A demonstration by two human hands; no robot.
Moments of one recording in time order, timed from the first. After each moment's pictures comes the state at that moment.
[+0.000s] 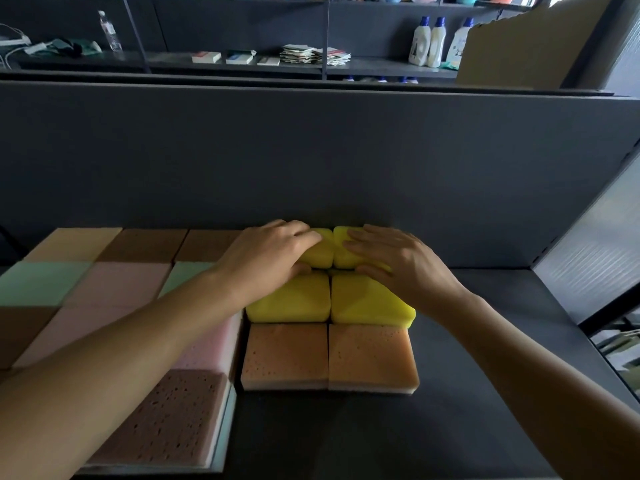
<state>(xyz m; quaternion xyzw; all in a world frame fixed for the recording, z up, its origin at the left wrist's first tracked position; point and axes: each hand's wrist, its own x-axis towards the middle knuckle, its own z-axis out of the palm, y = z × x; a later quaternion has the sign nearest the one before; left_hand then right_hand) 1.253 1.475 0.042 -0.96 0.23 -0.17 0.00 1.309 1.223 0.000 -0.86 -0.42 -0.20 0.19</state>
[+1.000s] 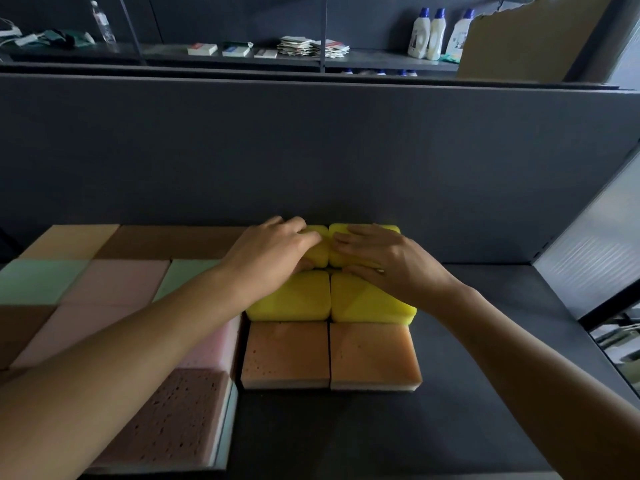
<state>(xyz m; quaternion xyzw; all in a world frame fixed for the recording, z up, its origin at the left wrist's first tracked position) 1.258 1.472 0.038 -0.96 0.21 -0.16 0.04 1.305 1.238 0.009 -0.85 -0.47 -0.18 0.17</state>
